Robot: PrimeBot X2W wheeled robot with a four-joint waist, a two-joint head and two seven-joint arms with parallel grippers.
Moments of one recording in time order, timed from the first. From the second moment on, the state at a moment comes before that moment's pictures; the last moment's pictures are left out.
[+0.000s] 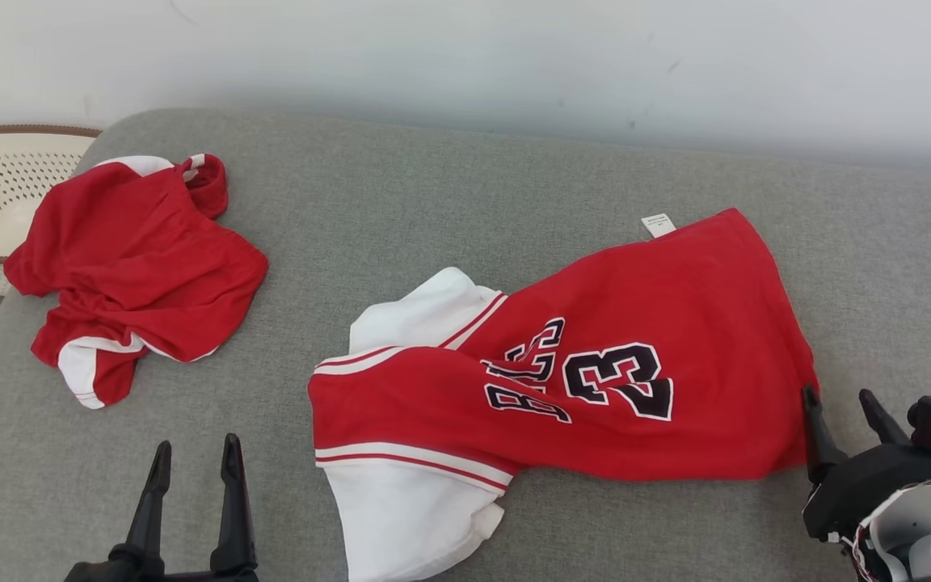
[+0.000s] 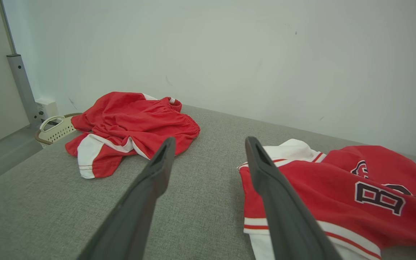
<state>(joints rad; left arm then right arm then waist) -0.03 0.05 -0.04 -0.09 -0.20 0.09 -0.26 -0.21 -0.22 0.00 0.24 0.21 0.13 0.10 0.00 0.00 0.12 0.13</state>
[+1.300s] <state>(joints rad) -0.04 0.05 -0.07 -0.04 -0.21 0.09 -0.26 -0.83 -0.34 0.36 0.94 0.43 0.13 -0.06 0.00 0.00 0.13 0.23</state>
